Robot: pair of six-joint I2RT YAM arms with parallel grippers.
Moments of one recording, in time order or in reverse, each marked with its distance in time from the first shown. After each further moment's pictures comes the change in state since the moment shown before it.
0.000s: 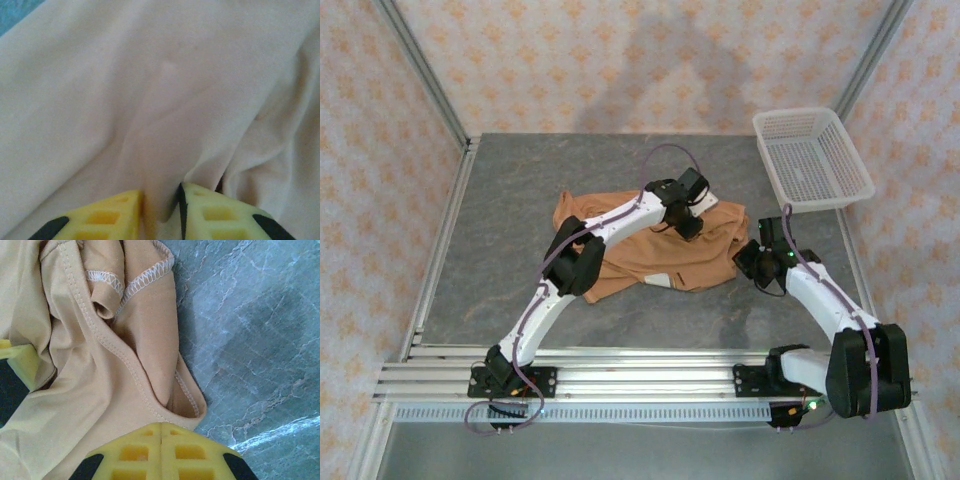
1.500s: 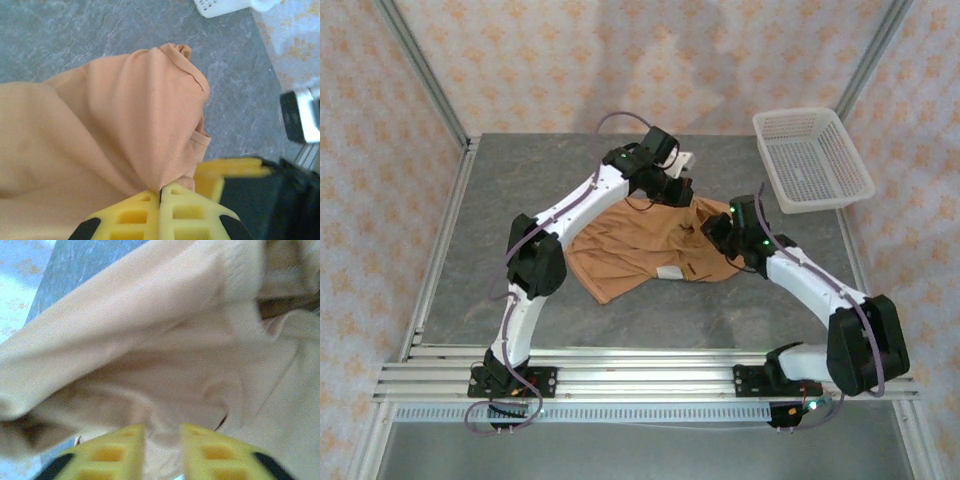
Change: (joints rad) left arm 0.117 -0.263 -0.045 -0.068 0.365 -0.454; right arm 0.218 0.127 0.122 0.304 0.015 0.124
